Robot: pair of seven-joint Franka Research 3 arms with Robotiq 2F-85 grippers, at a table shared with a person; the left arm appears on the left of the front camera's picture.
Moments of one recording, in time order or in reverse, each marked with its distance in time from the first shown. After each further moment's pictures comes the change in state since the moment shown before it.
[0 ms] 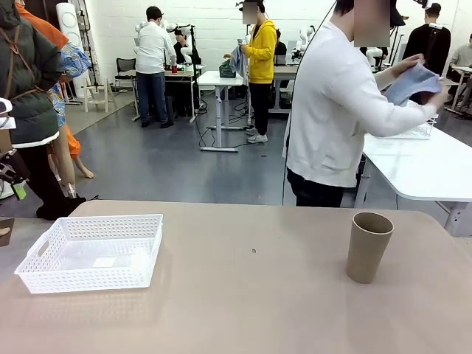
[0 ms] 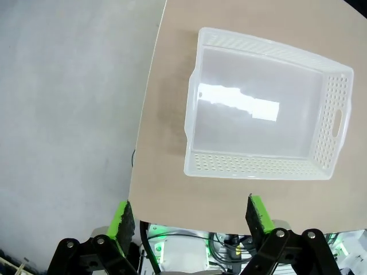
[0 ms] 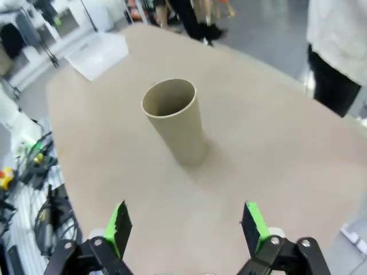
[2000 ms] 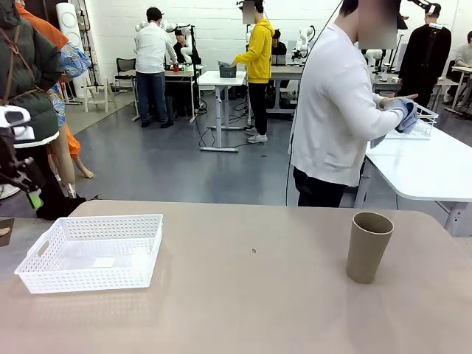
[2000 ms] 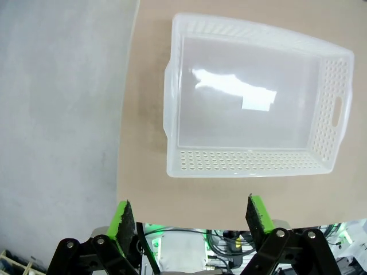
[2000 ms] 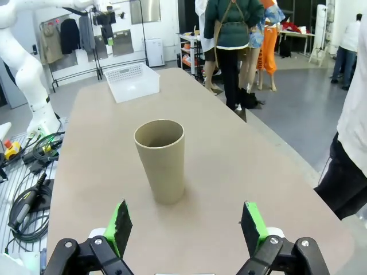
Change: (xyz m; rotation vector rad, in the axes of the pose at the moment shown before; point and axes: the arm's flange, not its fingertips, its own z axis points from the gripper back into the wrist) left arm 0.007 -0.023 -0.032 -0.009 0.079 -0.054; right arm -0.005 -0.100 -0.007 0.201 -0.259 0.289
